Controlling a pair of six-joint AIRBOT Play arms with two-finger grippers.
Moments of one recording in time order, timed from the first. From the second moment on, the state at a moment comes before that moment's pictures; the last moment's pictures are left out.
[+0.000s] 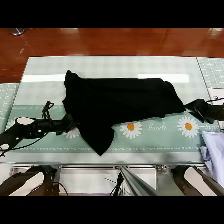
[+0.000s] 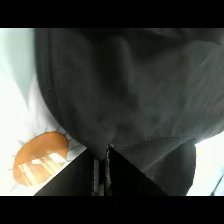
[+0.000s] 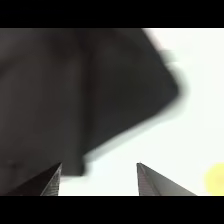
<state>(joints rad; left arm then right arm) 0.09 -1.12 0.34 0.47 -0.83 -1.16 -0.60 -1.02 0.67 -0.93 1.04 1.30</state>
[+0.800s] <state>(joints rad) 0.08 -1.13 0.36 0.45 -0.87 -1.14 -0.60 -1.45 0.91 -0.95 1.04 1.33</state>
